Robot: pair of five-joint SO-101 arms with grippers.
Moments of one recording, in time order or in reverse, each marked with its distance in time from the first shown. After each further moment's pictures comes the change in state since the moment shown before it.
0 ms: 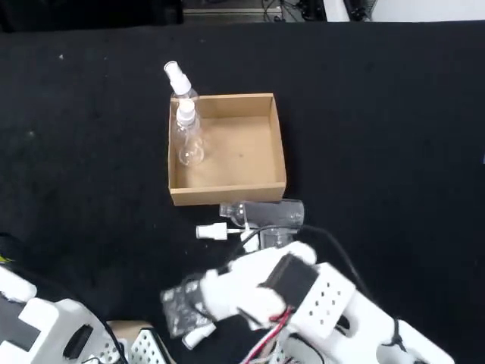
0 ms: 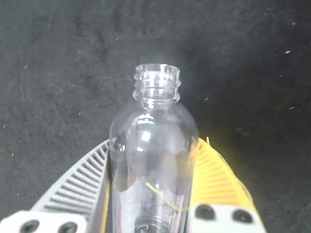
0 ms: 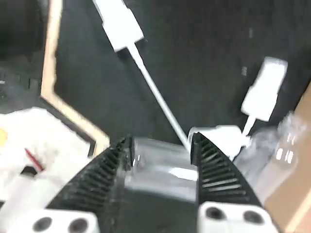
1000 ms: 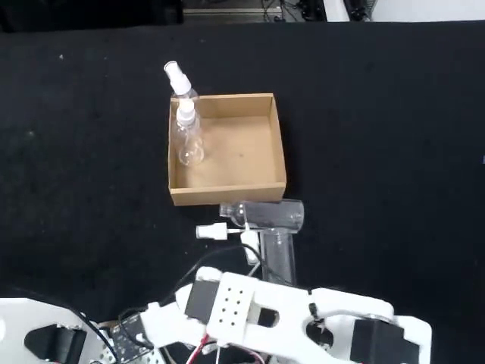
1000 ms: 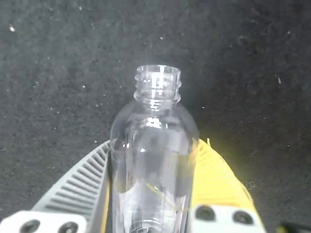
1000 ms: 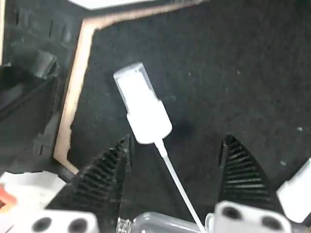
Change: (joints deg) left arm -13.3 39.3 -52.7 23.1 0.3; right arm -20.4 31.9 -0.5 -22.3 -16.0
